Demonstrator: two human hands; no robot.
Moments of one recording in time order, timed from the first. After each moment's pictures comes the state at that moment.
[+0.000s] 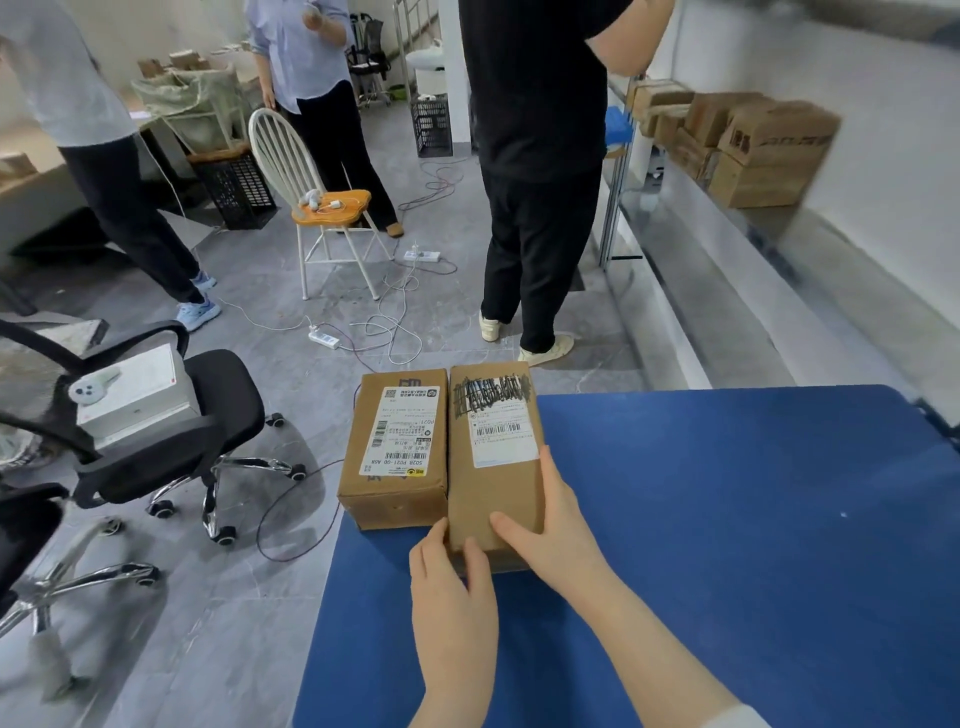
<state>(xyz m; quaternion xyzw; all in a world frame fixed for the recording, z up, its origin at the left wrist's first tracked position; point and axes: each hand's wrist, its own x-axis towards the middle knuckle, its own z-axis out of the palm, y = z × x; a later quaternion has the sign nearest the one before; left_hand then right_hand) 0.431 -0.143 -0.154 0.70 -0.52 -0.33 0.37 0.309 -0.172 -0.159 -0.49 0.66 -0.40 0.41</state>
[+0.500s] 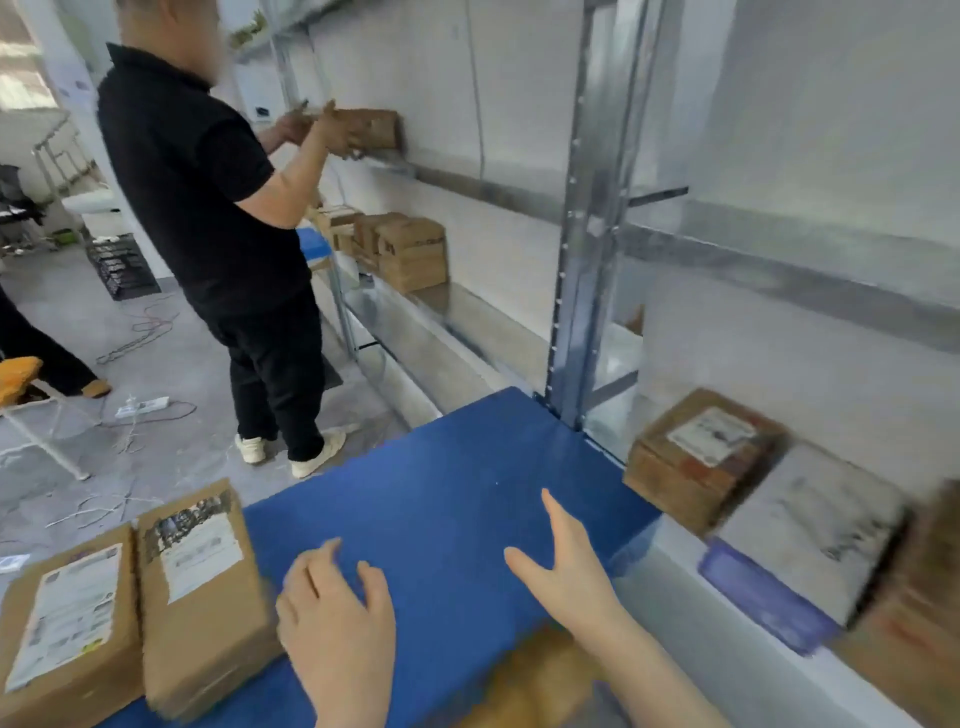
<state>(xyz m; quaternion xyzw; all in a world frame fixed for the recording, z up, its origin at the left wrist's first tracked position) 0.305 -0.062 -0.093 0.52 -0.75 -0.15 0.38 0.144 0.069 -0.094 -0.28 0.82 -0.46 0.20</state>
